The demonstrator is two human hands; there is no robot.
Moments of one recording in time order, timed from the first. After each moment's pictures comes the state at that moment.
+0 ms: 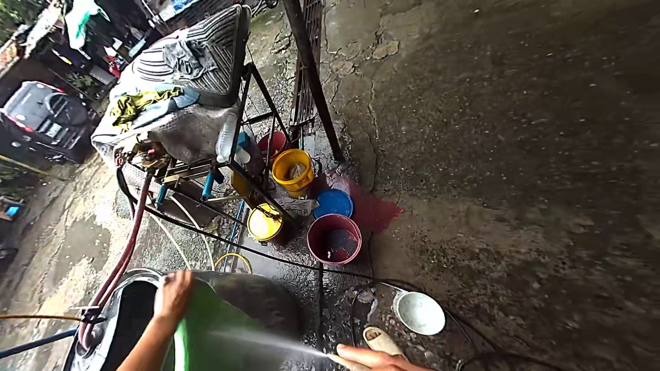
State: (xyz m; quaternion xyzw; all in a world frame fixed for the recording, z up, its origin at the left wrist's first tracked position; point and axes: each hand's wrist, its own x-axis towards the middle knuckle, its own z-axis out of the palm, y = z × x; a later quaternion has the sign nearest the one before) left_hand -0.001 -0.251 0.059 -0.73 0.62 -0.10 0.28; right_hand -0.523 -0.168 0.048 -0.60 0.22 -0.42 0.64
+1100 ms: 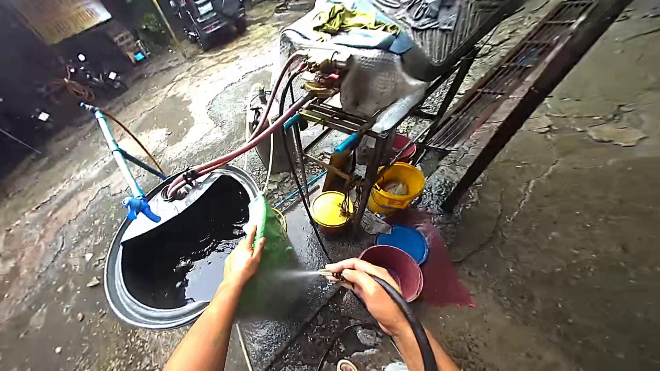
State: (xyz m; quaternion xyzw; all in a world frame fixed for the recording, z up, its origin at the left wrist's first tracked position) left_hand -0.022 -0.127 0.014 -0.93 0.32 0.12 -0.14; right_hand -0.303 -0.281 0.010 -0.62 0.22 -0.21 0.72
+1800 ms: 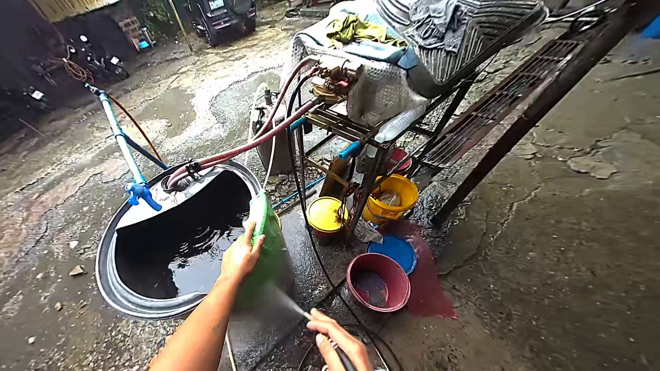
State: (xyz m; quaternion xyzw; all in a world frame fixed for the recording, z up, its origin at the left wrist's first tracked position) left_hand -0.028 -0.131 0.022 -0.93 0.30 0.12 -0.14; right_hand -0.351 -0.169 -0.016 -0.76 0.19 -0.23 0.58
